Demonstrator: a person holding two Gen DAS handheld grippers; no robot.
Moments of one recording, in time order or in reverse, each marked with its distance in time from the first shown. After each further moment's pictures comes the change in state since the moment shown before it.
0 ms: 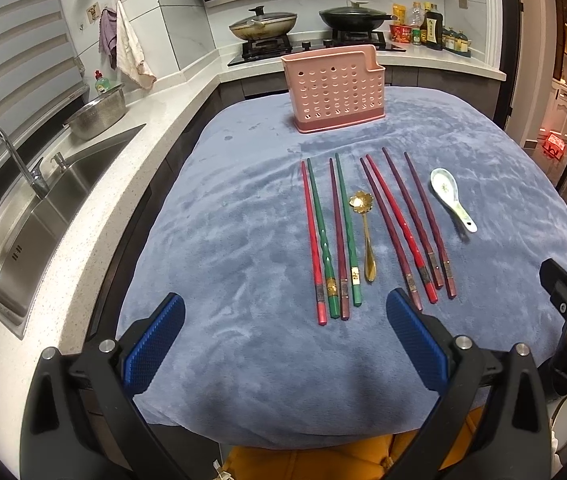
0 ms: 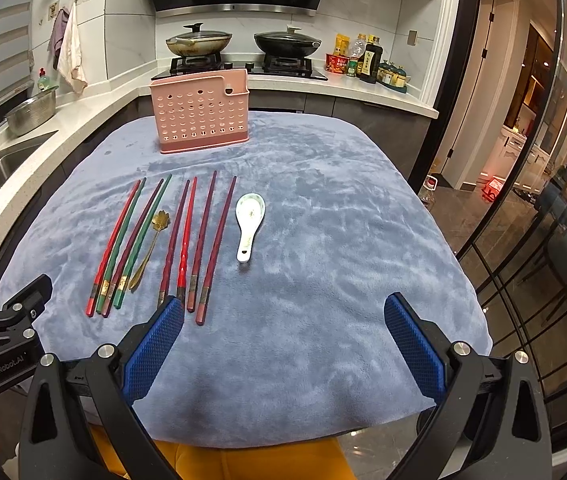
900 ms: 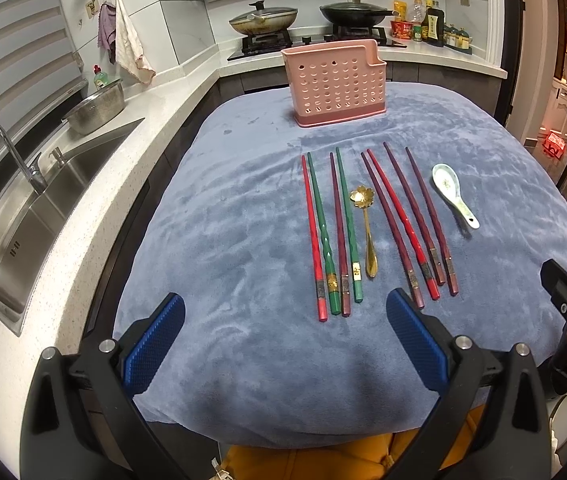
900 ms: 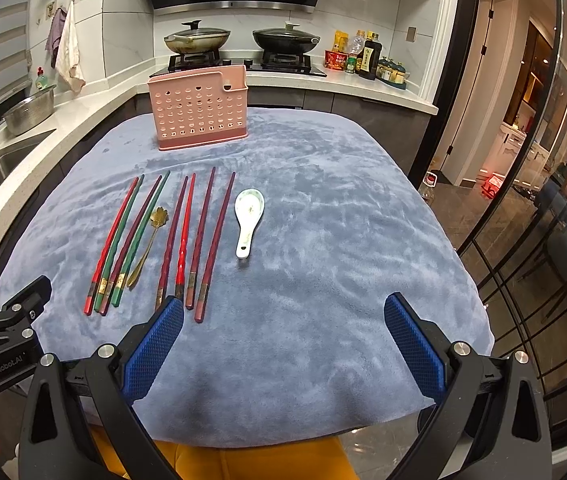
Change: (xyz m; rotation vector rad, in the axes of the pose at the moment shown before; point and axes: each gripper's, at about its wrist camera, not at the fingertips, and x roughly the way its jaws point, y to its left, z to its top) left arm 0.004 0.002 -0.002 -0.005 0.017 -0.005; right arm 0.003 -0.003 -0.004 0.005 0.006 -0.003
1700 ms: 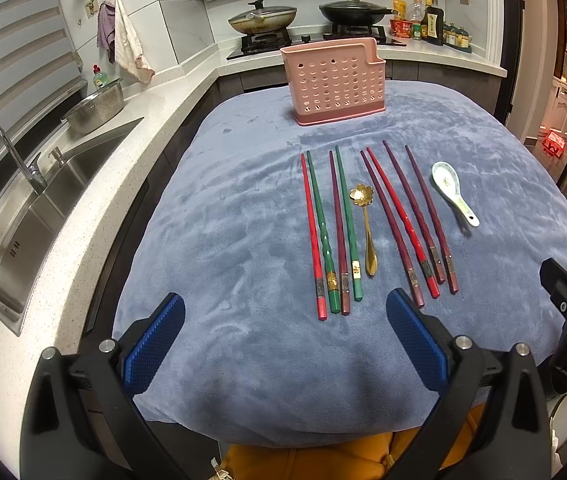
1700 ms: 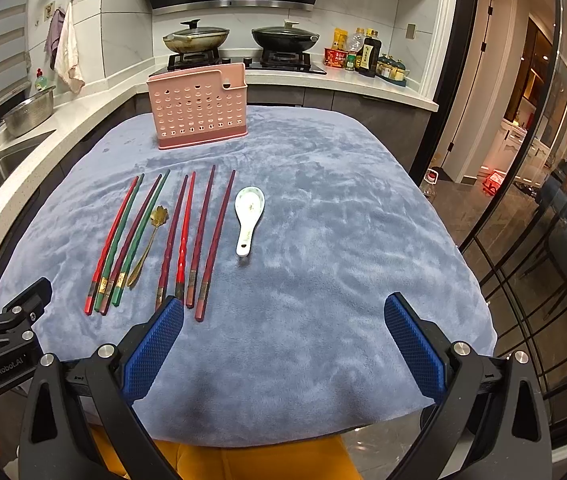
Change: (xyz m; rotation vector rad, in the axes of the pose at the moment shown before) left arm 0.000 0.000 0.001 0.002 -0.001 0.000; right arm 0.001 0.001 -0.001 0.005 0.007 0.003
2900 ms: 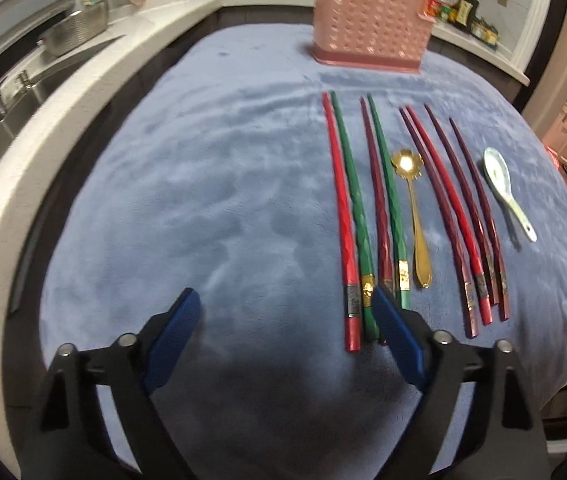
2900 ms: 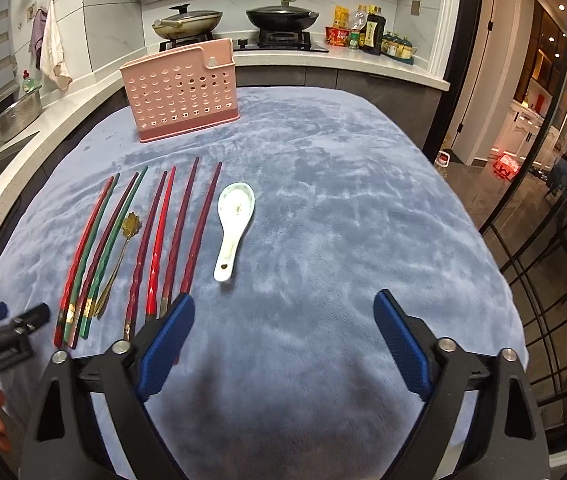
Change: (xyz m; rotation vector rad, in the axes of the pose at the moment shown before) left arm 0.103 0.032 -0.002 -0.145 0.199 -0.133; right arm 0.071 -0.009 0.026 0.041 0.080 0.051
